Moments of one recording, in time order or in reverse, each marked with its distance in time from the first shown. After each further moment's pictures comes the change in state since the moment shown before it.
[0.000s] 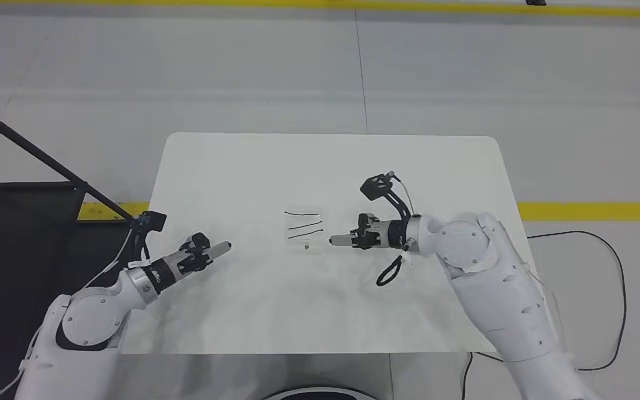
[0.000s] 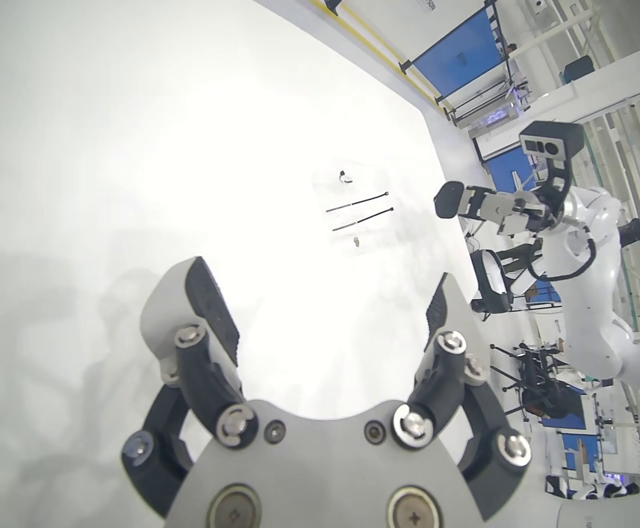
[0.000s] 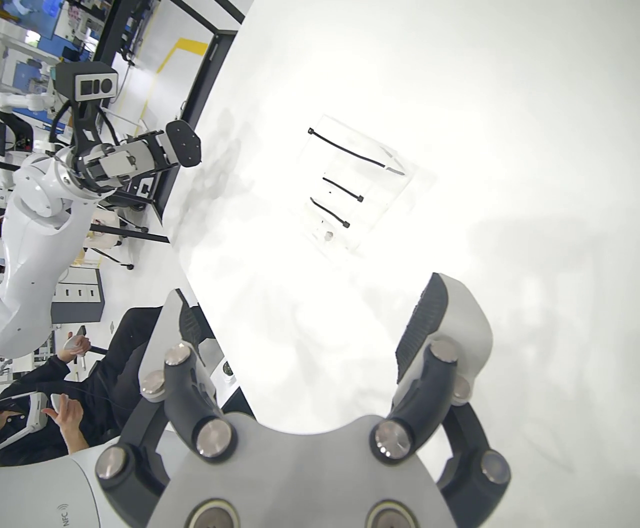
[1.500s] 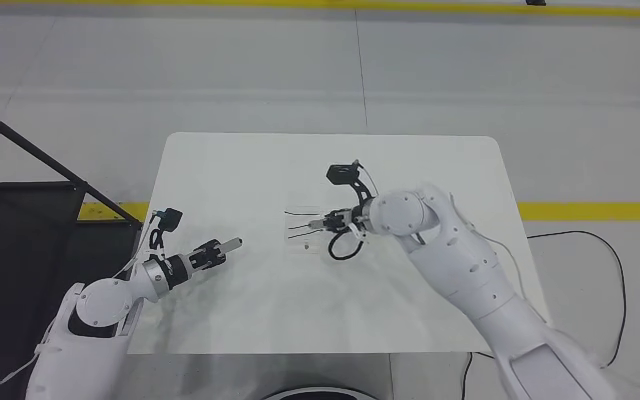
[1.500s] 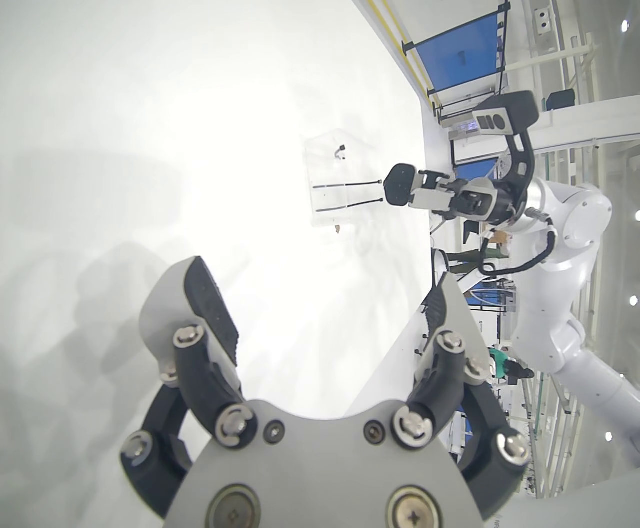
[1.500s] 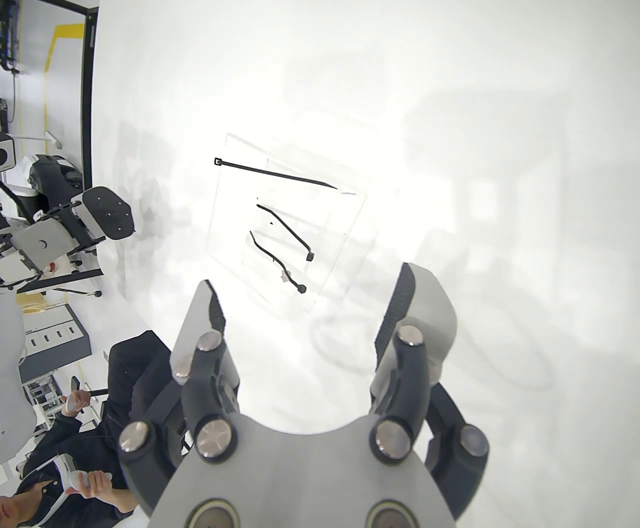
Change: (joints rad) left arm -0.071 0.009 0.082 0.048 -0.149 0.208 -0.104; right arm 0.279 -0.129 -0.303 0.272 -0.023 0.359 -0.030
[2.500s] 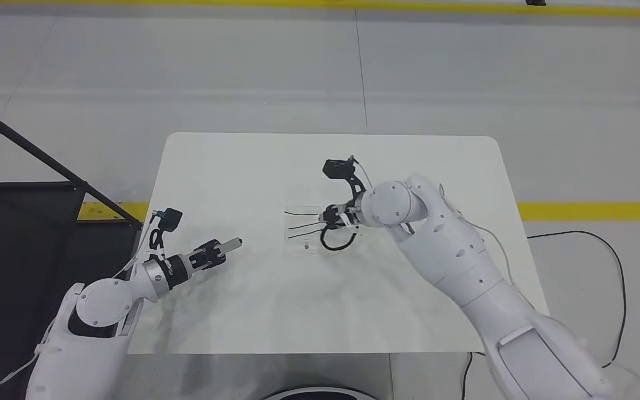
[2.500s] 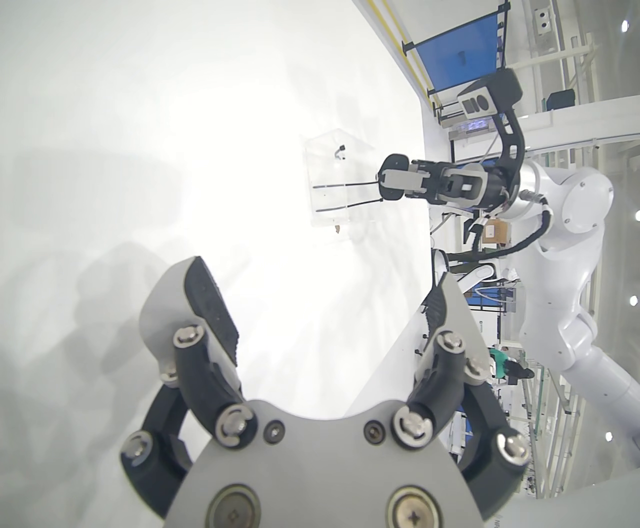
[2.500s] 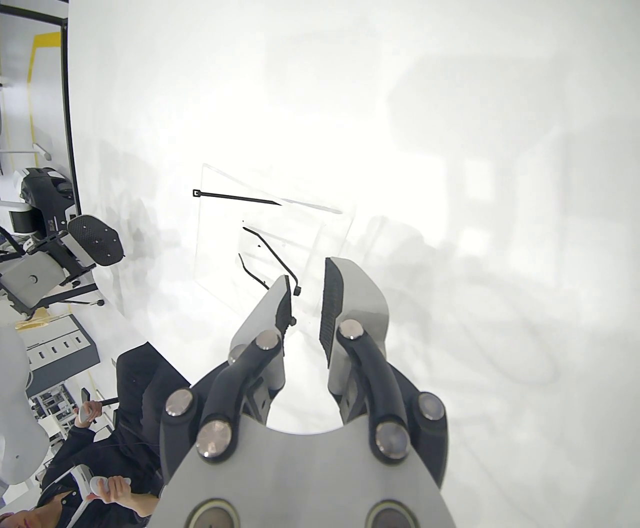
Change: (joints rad) left arm 0.000 0.000 0.000 0.000 0.000 0.000 0.000; right arm 0.073 -0.065 -0.041 0.143 0.023 0.018 -0.011
